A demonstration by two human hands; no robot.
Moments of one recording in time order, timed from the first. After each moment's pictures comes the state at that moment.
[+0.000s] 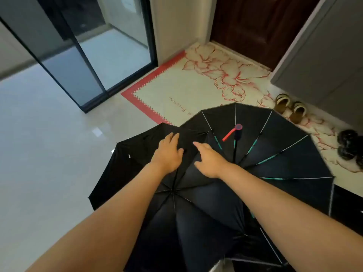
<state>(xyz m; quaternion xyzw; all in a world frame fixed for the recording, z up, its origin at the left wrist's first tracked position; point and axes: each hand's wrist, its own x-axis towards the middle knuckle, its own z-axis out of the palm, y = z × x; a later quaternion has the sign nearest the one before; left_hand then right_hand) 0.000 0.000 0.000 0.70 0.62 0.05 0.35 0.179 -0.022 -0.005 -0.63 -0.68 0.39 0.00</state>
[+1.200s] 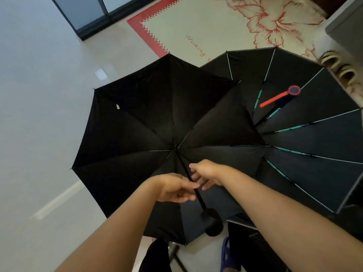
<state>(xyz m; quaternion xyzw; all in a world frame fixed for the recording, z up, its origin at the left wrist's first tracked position) -0.026 -0.153 -0.172 0.15 0.49 -0.05 0.86 0.132 -0.116 -0.192 -0.63 -0.33 0.69 -0.15</state>
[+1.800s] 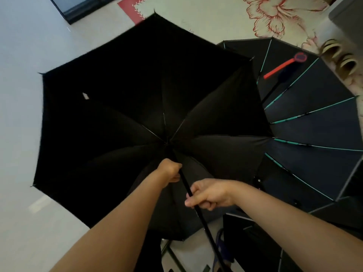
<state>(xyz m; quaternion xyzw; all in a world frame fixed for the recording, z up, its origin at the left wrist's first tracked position) 0.010 -0.150 -0.237 0.15 0.72 0.05 0.67 0.177 -0.169 -0.184 -0.47 -0.31 0.80 -0.21</state>
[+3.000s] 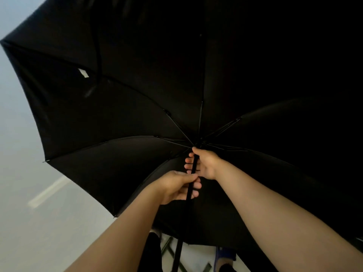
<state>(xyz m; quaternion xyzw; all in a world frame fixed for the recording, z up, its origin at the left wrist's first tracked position) 0.011 -0.176 -0.240 0.10 0.52 0.05 0.85 0.153 -0.121 -0.270 -0.67 -0.04 0.74 0.09</state>
